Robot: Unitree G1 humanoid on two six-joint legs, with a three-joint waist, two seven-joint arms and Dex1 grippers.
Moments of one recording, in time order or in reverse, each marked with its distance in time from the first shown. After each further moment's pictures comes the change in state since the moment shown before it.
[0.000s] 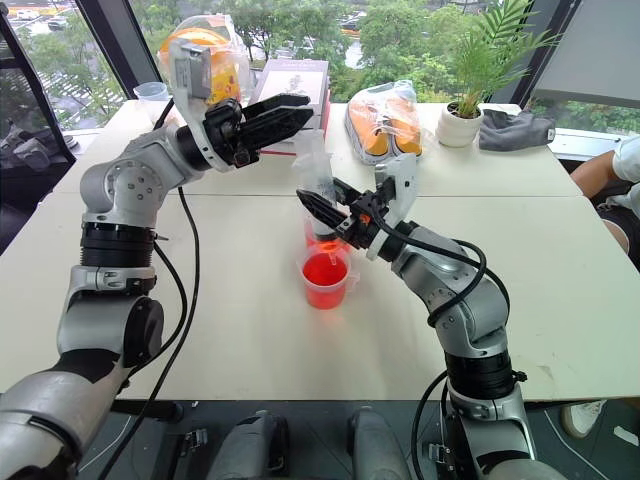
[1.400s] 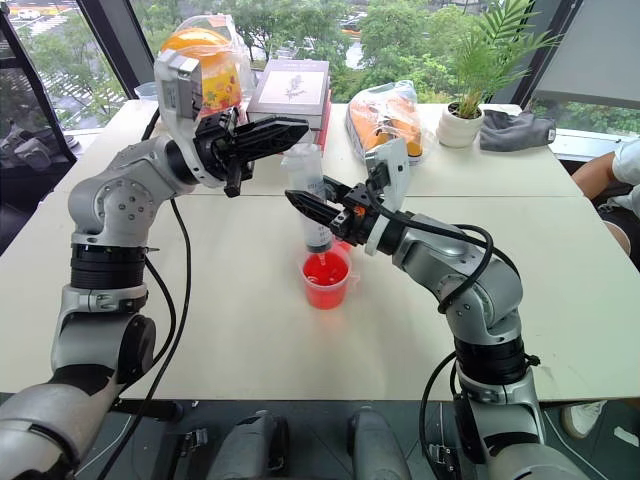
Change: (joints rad) left arm 0.100 0.041 -0.034 -0.170 0.000 -0.020 -0.022; right arm -0.096 -0.064 -0.014 -0.021 0.147 0.168 -0.049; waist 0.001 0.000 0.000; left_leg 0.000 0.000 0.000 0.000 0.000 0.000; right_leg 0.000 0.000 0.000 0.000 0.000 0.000
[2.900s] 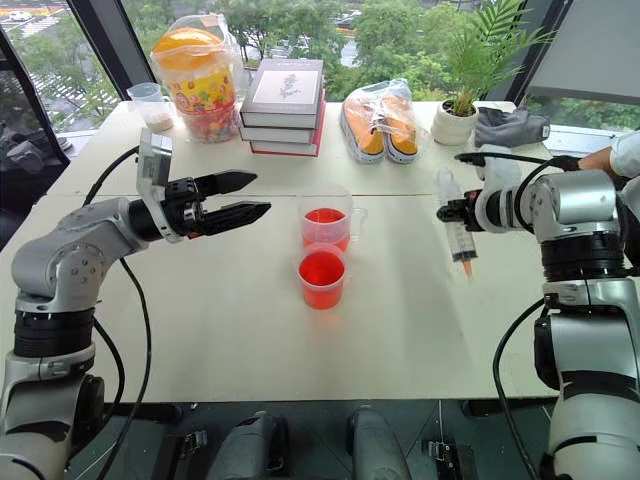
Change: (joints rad) left arm 0.376 0.185 0.064 -0.303 -0.013 0.092 0.166; right arm -0.380 -0.441 0.104 0.892 -0.288 0.457 0.002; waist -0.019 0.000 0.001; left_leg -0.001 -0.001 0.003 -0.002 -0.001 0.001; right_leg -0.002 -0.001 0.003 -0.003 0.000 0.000
